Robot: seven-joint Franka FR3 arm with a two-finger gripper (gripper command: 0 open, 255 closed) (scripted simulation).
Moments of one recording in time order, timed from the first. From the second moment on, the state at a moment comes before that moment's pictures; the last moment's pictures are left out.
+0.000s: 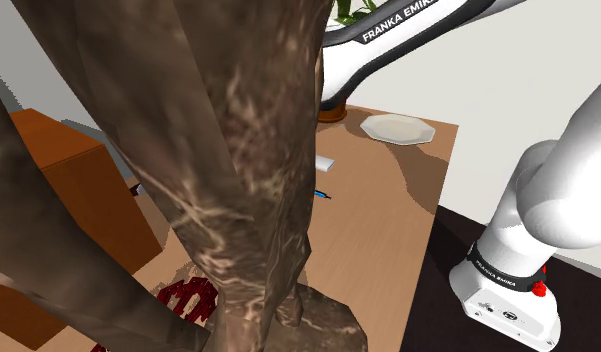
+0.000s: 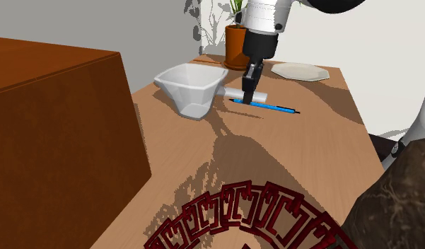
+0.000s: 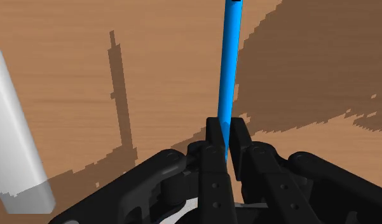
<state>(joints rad) 0.17 -0.15 0.33 -2.25 0.06 2.21 0.25</state>
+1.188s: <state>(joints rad) 0.07 -0.71 0.03 -2.74 0.07 2.13 -0.16</state>
